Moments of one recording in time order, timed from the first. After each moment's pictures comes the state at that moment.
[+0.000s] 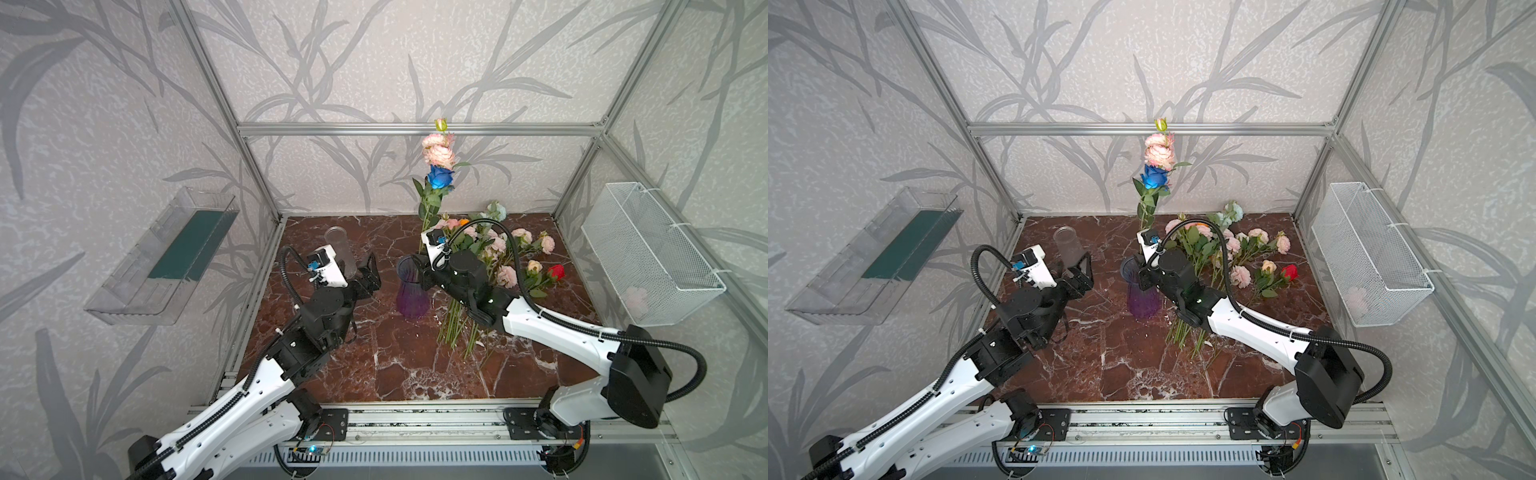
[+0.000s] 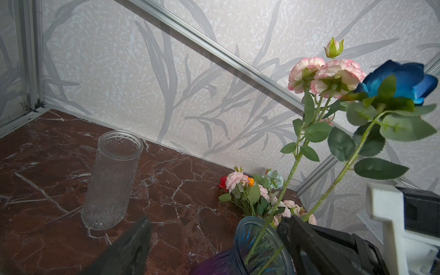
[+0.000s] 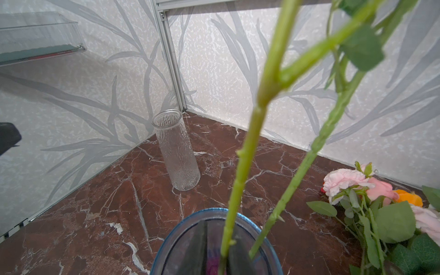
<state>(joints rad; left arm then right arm) -0.73 0.79 0.73 0.00 -0.59 -0.56 0.83 1.45 1.03 0.23 0.15 0.15</state>
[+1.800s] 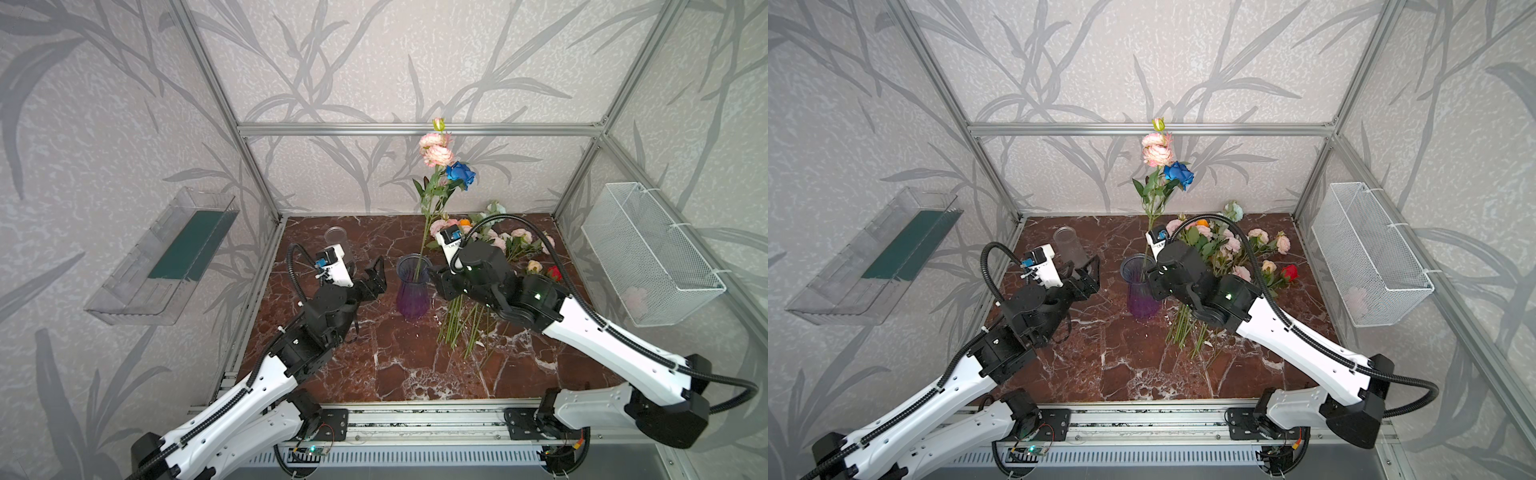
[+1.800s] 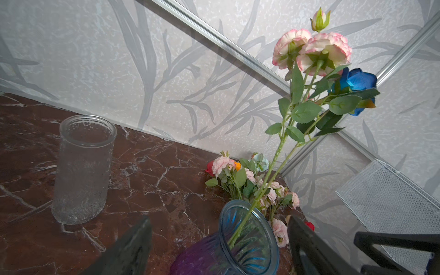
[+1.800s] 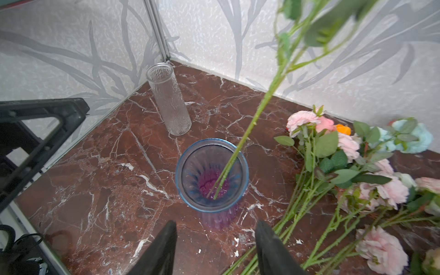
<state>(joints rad) -0.72 0.81 0.73 0.01 -0.42 -0.59 0.92 1.25 1.36 -0.64 0.31 0.26</state>
